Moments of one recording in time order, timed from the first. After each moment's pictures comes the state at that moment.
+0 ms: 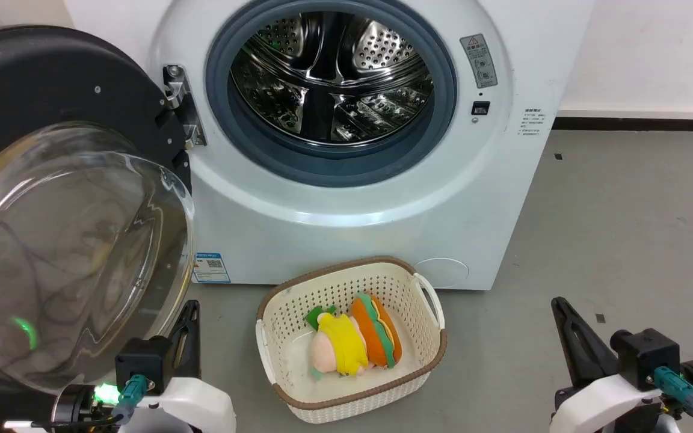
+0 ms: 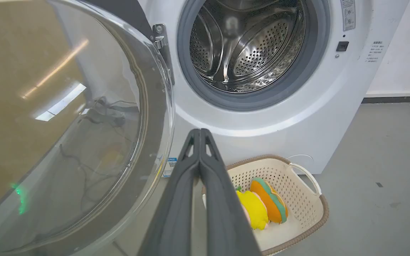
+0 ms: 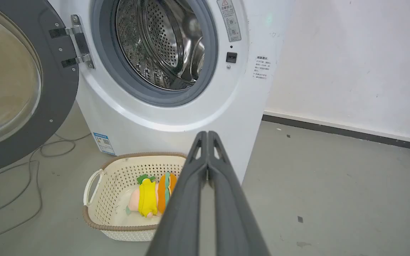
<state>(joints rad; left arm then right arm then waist) 0.02 0.05 0.00 0.00 0.00 0.00 0.00 0.01 -0.05 0.00 0.00 0.01 0.13 0.00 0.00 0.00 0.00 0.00</state>
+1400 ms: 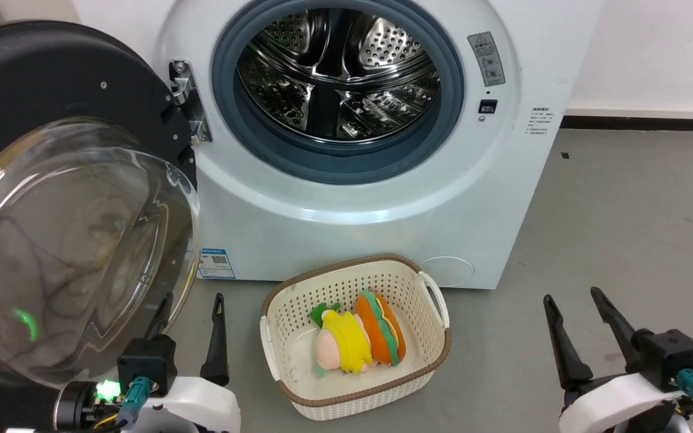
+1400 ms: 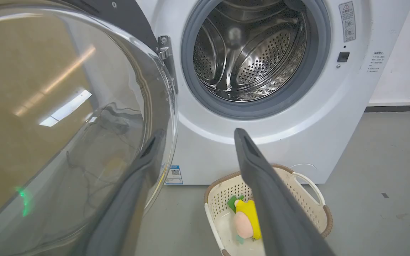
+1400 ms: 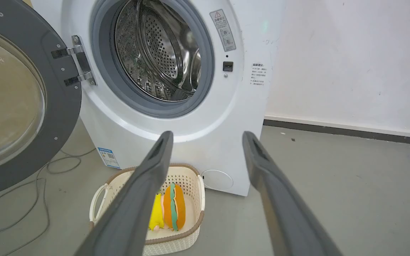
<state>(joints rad) 0.01 0.05 -0.02 -0.01 0.00 0.04 -0.03 0.01 -0.05 -0.02 0.00 0.07 0.13 -0.03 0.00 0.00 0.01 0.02</state>
